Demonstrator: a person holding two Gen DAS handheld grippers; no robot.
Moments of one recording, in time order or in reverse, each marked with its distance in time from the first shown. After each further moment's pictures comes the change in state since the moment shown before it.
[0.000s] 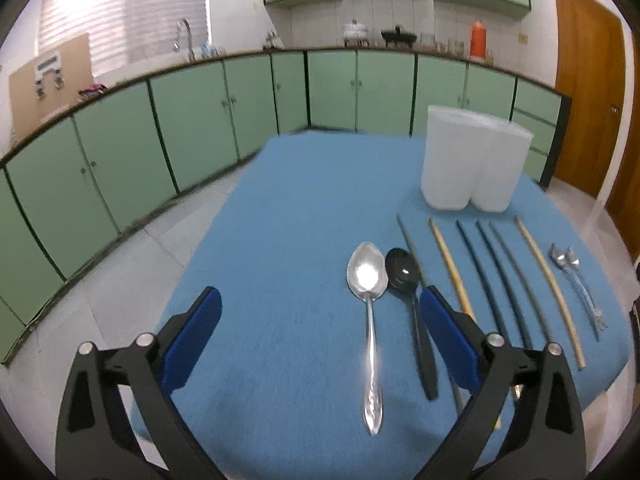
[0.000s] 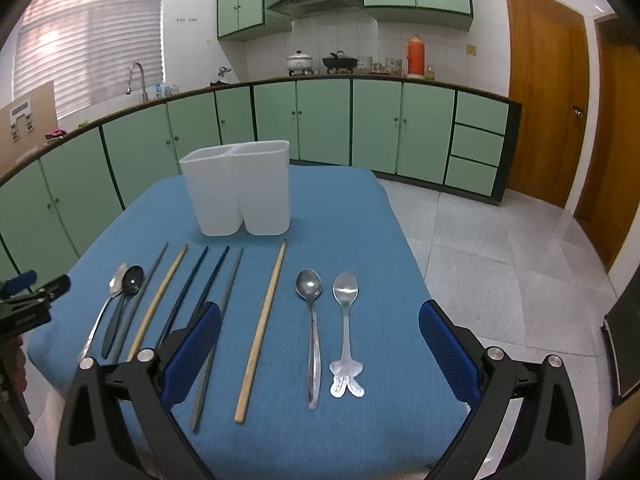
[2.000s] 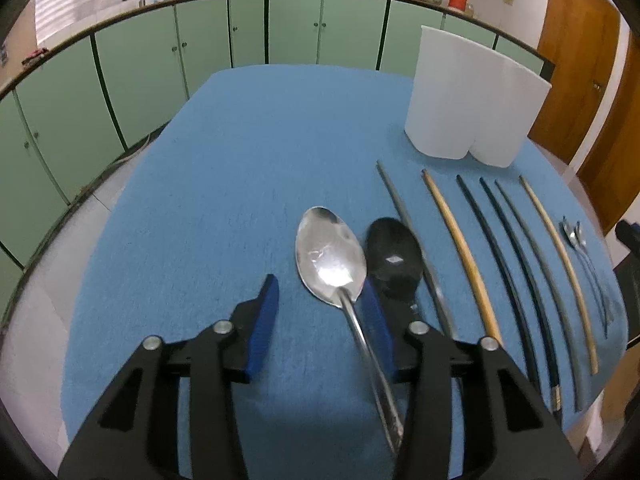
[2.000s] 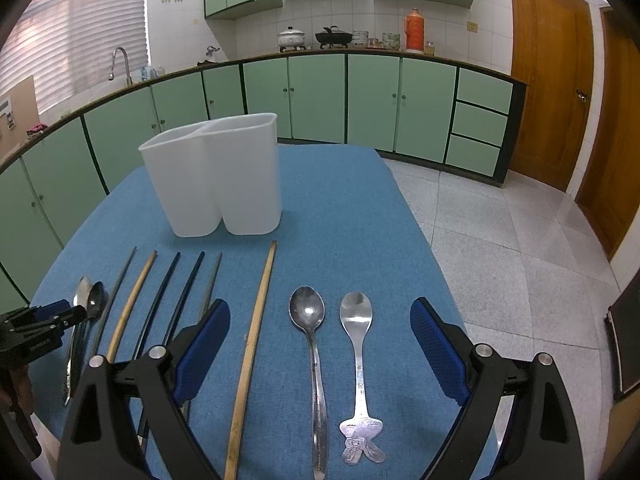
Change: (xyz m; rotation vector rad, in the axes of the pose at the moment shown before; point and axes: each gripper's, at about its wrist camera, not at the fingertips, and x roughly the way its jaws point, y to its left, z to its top) left arm 0.083 -0.017 0.005 0.034 0.194 -0.141; right arm 0.070 0.009 0.021 0.015 0.084 -0.027
